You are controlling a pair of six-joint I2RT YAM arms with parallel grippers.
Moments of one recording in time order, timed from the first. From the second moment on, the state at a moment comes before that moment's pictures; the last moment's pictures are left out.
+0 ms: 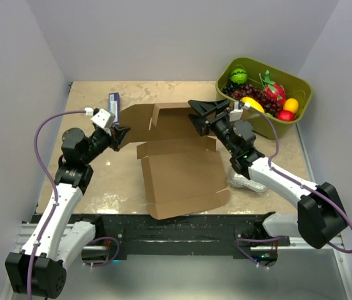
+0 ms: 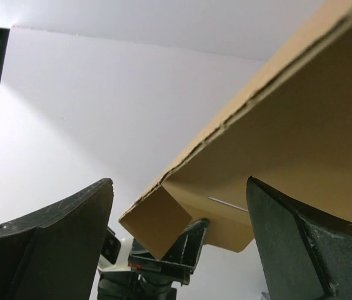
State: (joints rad) left arm -0.13 0.84 0.69 0.08 0.52 0.01; right arm 0.55 1.29 0.77 0.65 -0.02 1.49
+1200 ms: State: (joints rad) left arm -0.16 0.84 0.67 0.05 0.52 0.01; right arm 0.55 1.29 0.64 0.74 0.12 1.55
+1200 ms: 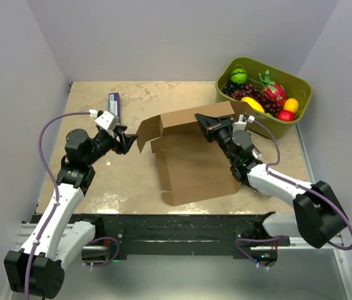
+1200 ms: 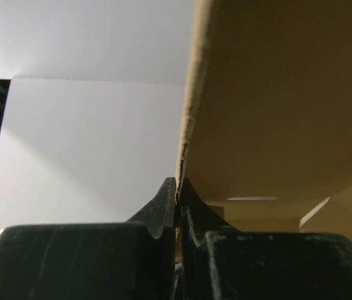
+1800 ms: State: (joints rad) left arm -0.26 0.63 0.48 0.08 0.38 -0.28; right arm 0.57 1.39 0.59 0.75 0.29 1.55
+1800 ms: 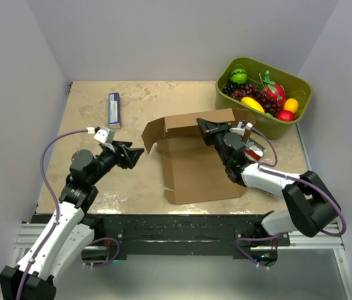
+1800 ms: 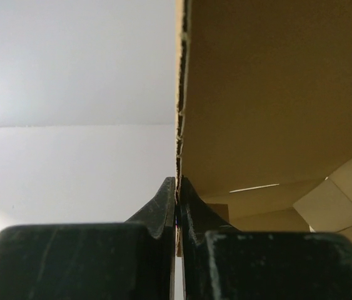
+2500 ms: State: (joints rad) left arm -0.50 1.14 0.44 0.35 0.12 -0.44; right arm 0.63 1.45 0.67 0.68 0.43 1.55
